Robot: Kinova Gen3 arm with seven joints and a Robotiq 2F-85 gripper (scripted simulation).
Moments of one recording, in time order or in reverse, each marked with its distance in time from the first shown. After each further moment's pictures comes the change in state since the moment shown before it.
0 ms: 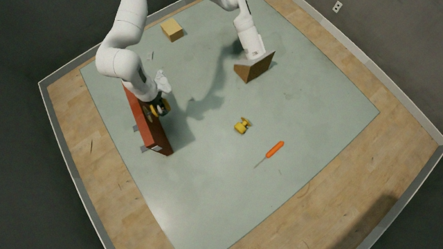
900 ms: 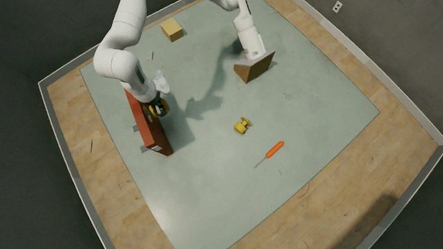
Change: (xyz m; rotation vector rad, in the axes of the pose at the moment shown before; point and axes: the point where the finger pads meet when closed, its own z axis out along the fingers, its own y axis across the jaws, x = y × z) arm -0.005 0.000 0.000 0.000 0.000 0.000
